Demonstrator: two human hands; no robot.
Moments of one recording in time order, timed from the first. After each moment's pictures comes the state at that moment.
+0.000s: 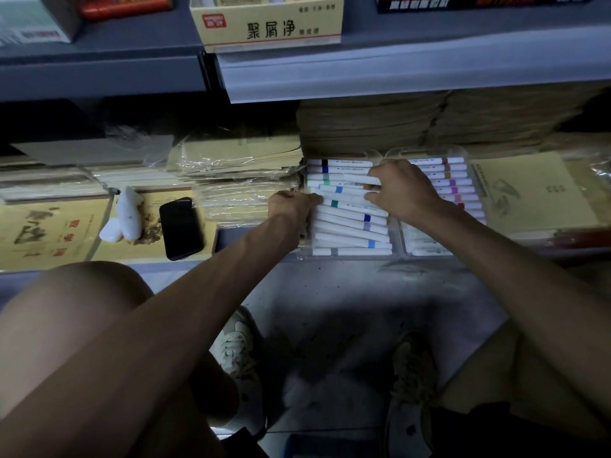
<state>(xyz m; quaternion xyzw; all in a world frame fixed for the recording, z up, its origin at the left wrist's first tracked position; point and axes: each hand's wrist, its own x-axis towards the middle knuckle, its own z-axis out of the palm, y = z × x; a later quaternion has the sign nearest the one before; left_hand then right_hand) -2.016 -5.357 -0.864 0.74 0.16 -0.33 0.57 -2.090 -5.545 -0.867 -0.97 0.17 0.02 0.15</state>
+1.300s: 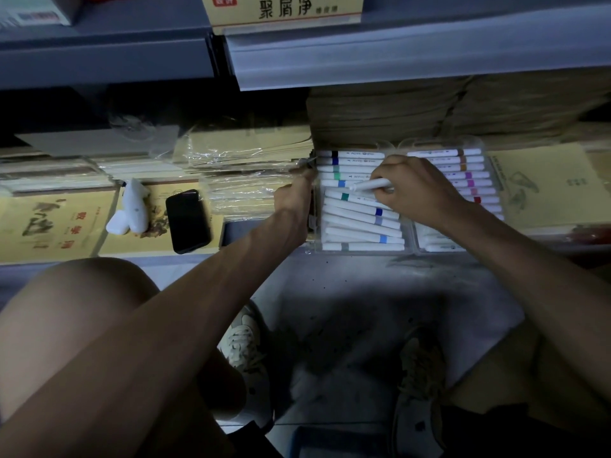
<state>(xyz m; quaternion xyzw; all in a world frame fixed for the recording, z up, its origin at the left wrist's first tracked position) -2.015 -5.354 -0.865 0.69 0.19 -0.33 0.61 -2.099 -5.540 -0.861 -0.99 0.04 -0.02 0.13</state>
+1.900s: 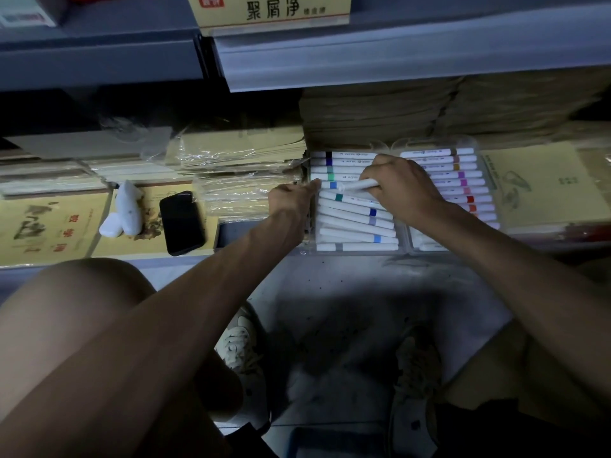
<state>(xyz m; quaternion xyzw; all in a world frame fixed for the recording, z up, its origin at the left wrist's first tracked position) -2.011 -5.359 -0.874 0.72 0.19 -0.30 0.60 -2.094 -5.536 -0.870 -0.99 0.07 -0.02 0.12</state>
